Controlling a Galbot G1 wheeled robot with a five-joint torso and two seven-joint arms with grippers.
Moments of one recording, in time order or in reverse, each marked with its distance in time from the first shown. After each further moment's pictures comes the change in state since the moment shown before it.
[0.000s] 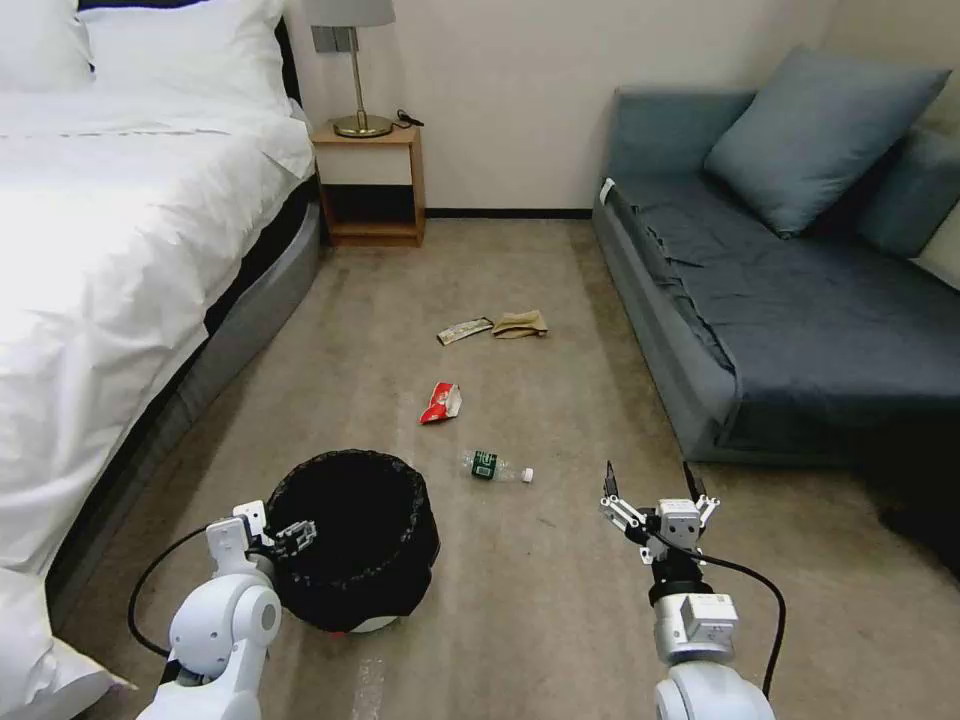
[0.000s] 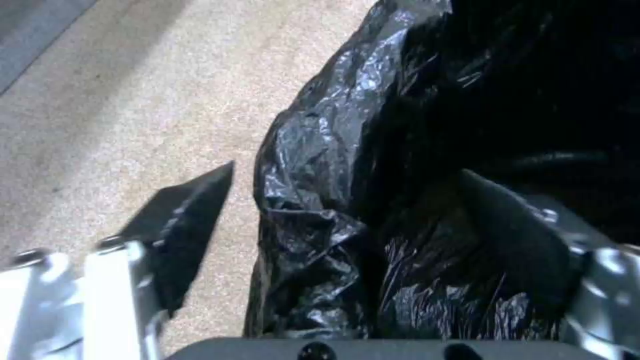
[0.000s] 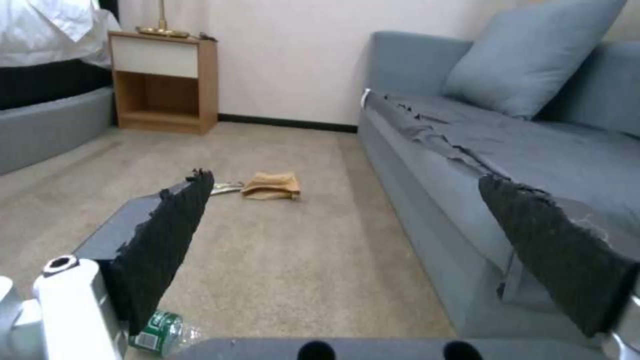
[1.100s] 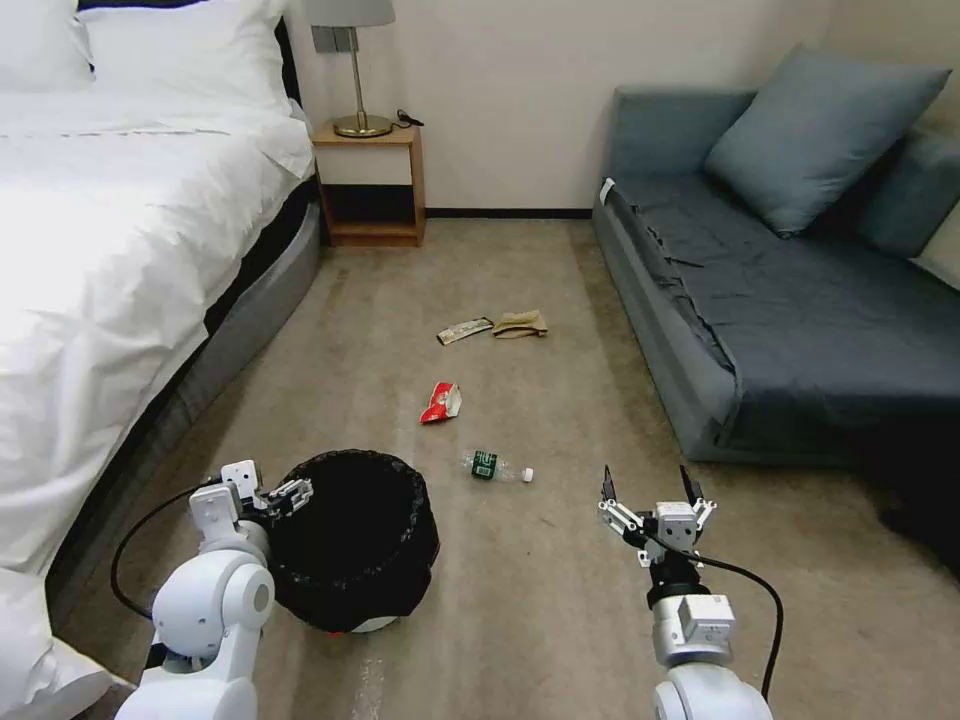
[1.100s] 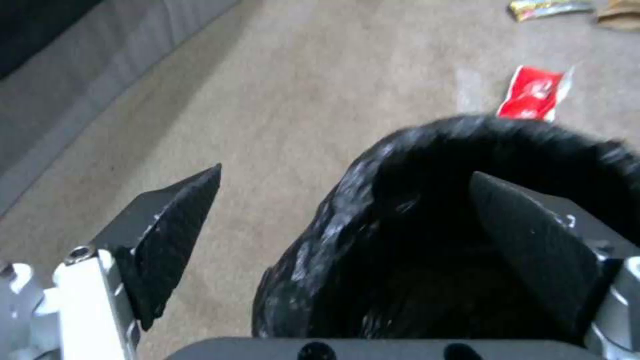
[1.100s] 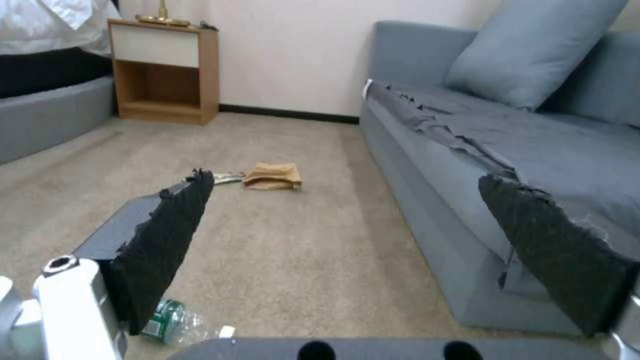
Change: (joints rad) left arm -0.035 -0.010 -0.015 -0.111 0.069 0.013 0.036; right arm -0.003 0.000 -0.004 -0.002 -0.004 -0.018 -0.001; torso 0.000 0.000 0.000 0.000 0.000
